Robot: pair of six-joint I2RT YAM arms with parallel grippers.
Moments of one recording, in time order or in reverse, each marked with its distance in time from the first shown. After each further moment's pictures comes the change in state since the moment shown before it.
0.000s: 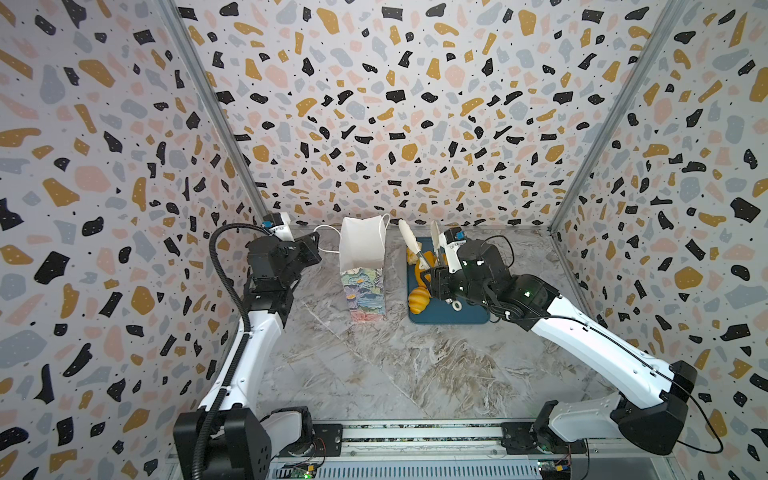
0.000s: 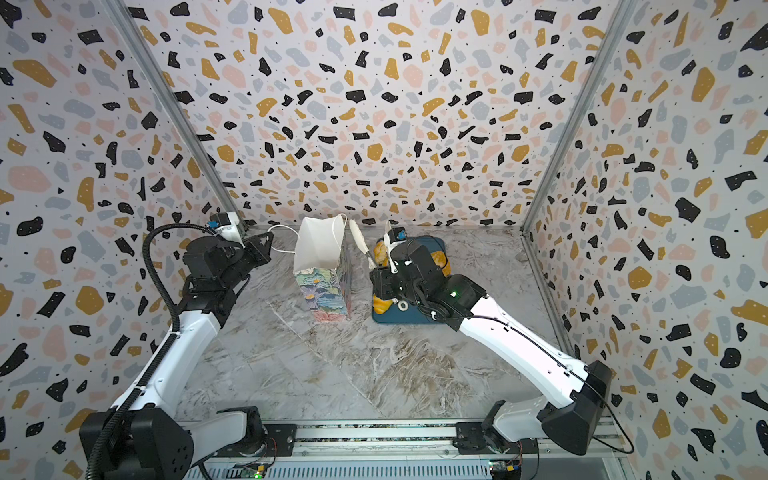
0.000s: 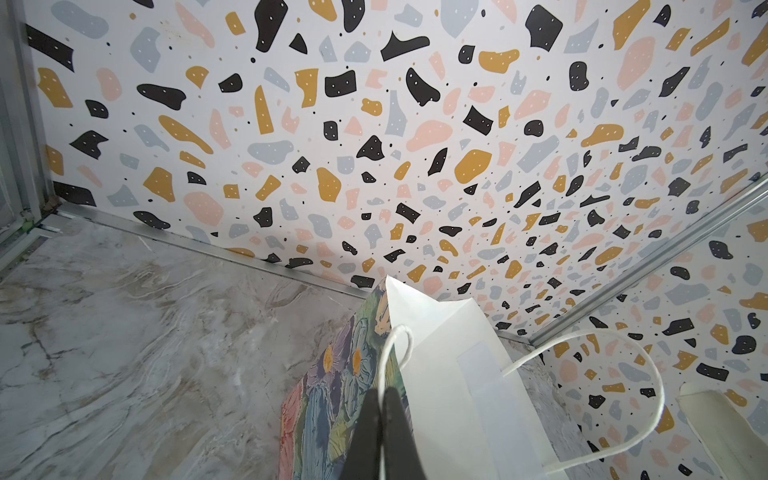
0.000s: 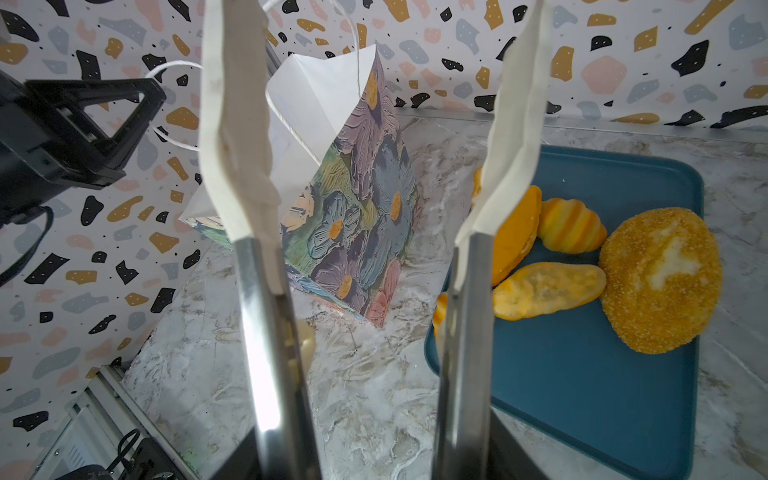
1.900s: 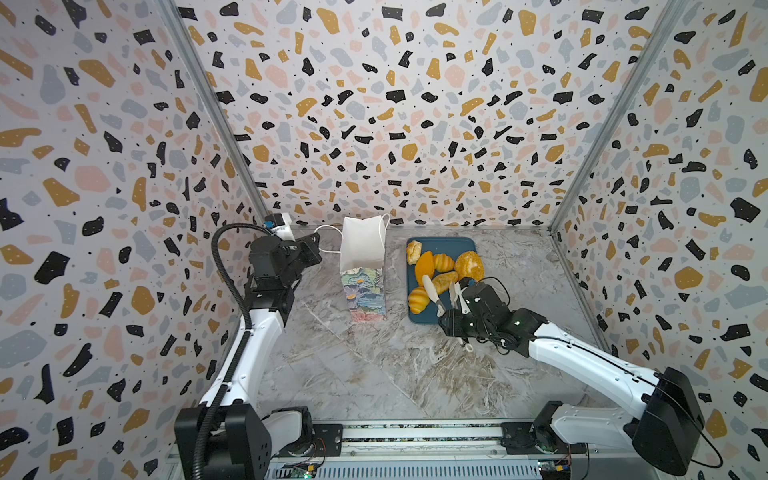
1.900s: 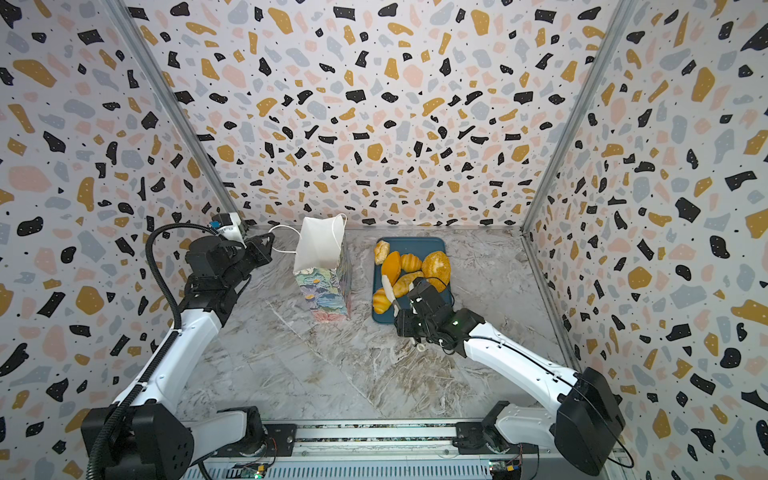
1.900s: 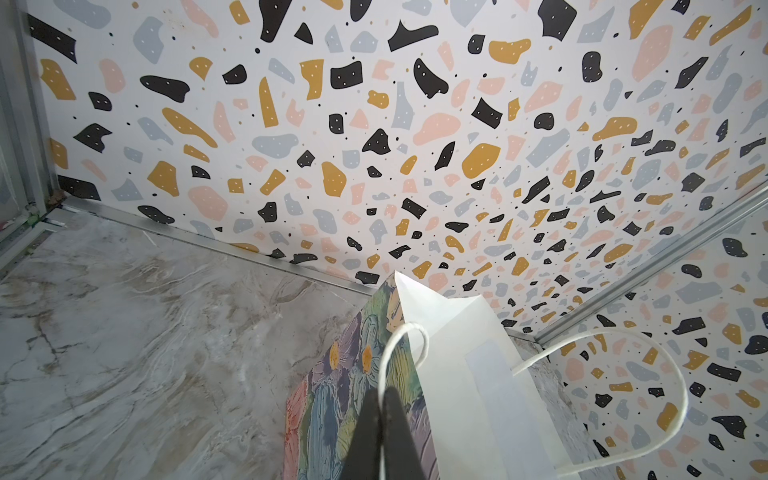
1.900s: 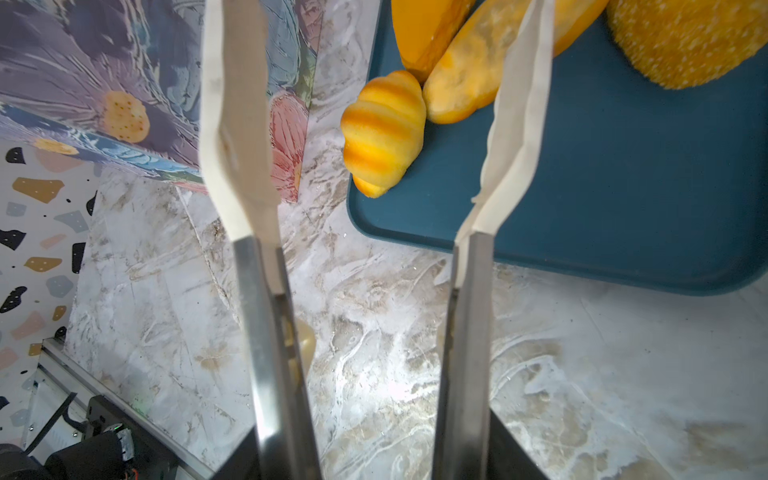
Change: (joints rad) left arm -0.002 0.016 0.000 -0.002 -0.009 0.007; right arm -0.094 -0.106 -0.536 0.137 -0.157 0.201
